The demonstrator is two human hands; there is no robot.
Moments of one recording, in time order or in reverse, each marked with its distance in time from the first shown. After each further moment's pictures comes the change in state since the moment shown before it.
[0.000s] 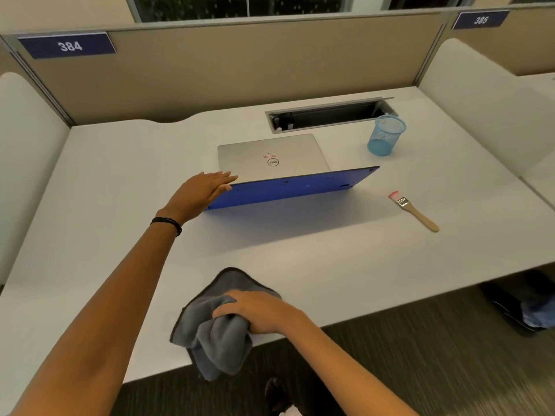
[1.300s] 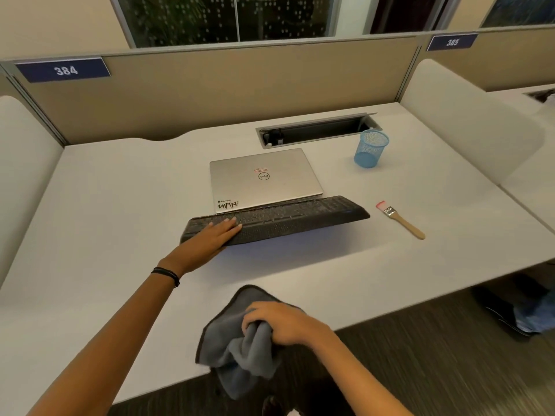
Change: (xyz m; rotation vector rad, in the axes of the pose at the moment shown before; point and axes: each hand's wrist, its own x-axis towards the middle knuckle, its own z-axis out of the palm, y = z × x) left_hand -0.034 0.005 0.061 0.219 -0.182 0.204; right_hand -0.048 0.009 -0.021 0.241 0.025 0.157
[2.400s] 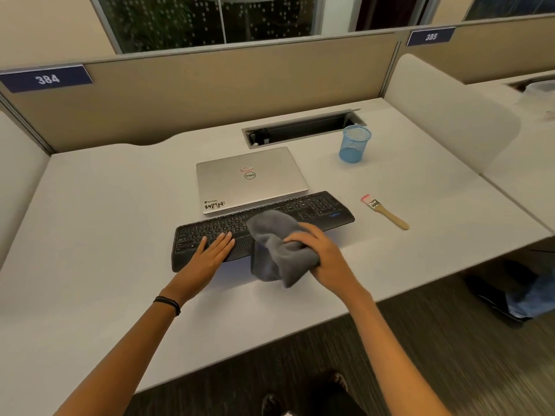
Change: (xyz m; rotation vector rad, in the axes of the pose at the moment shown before) left_hand -0.014 0.031 0.058 0.204 0.189 0.005; right_hand -0.066 0.018 -0.093 0.003 0.734 0.034
